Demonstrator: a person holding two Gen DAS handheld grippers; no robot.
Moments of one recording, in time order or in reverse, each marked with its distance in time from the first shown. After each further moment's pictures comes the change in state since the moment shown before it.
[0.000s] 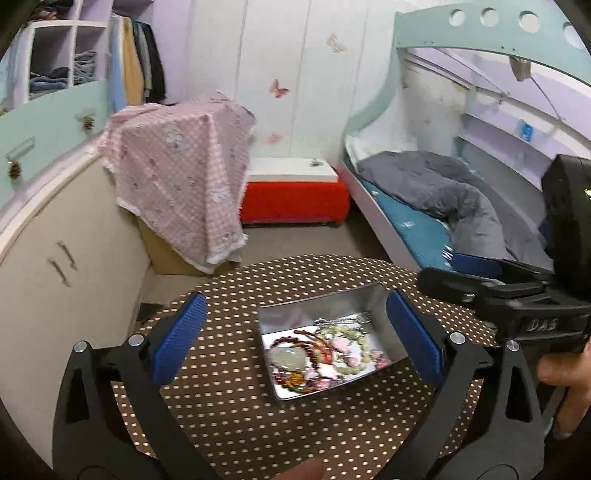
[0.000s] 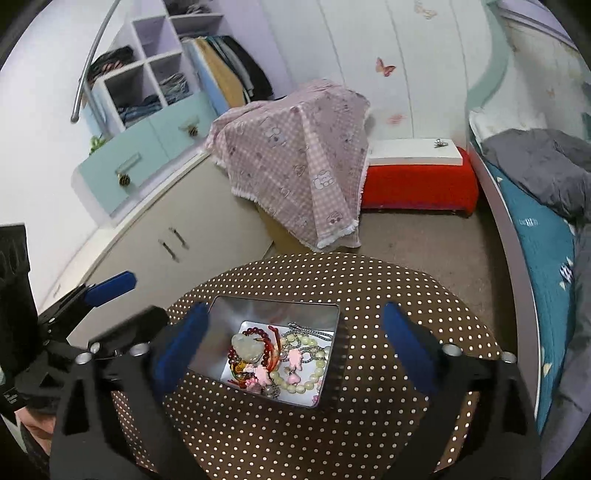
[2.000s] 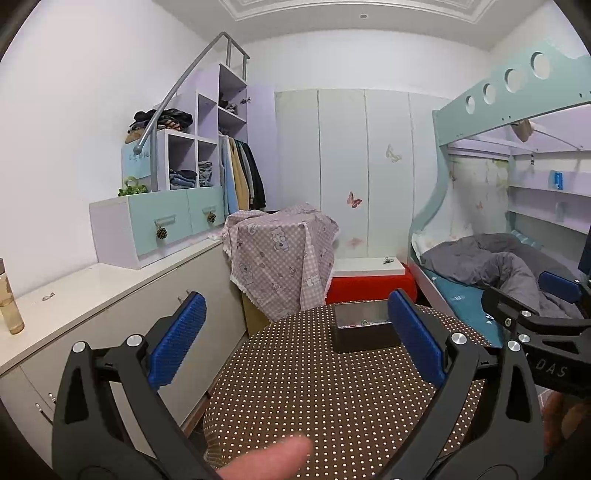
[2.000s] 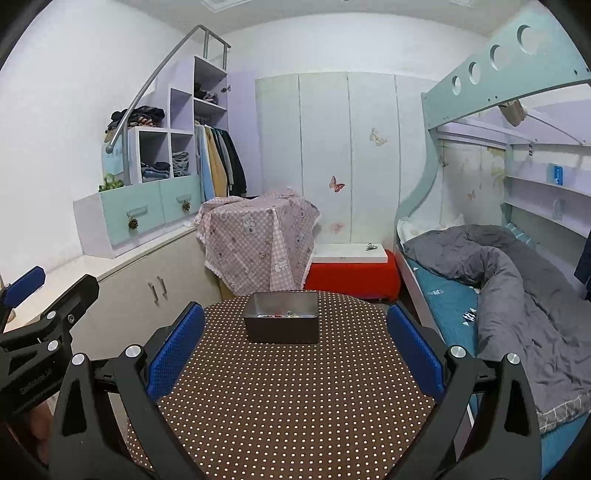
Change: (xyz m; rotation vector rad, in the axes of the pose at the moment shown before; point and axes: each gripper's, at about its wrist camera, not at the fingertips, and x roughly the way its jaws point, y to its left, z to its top) left arm -0.280 -0.070 -0.124 -0.007 -0.451 0.358; right arm -0.225 0.141 -0.172 -0.146 -0.444 -0.286
